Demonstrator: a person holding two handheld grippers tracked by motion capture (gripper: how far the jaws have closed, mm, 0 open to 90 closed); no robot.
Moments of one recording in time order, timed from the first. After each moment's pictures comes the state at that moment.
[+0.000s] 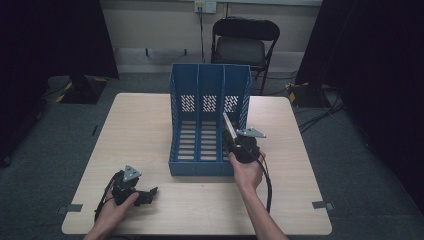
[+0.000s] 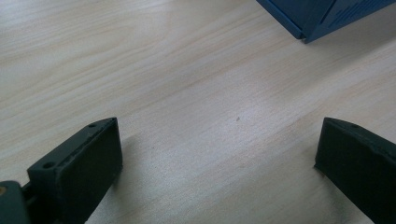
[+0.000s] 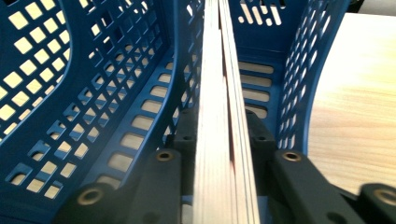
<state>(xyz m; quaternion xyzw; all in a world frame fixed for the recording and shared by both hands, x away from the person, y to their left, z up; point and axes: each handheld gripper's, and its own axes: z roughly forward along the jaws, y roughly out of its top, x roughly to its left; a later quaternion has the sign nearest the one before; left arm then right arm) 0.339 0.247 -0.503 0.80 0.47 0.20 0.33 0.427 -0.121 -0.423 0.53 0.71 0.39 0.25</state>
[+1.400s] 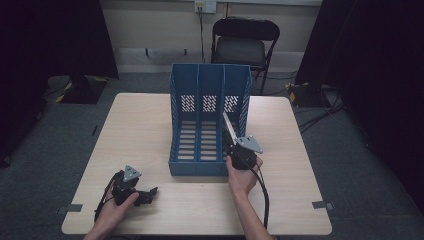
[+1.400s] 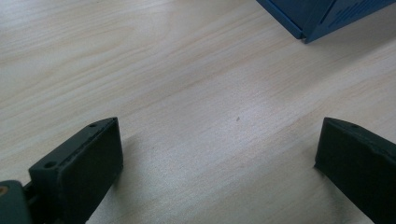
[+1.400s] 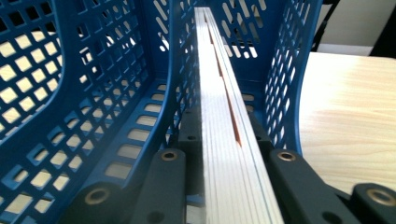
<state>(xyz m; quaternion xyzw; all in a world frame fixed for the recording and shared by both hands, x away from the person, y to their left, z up) 0.339 0.246 -0.503 0.80 0.47 0.19 0.33 0.410 -0.110 -0.442 0.52 0.65 0.43 0.34</state>
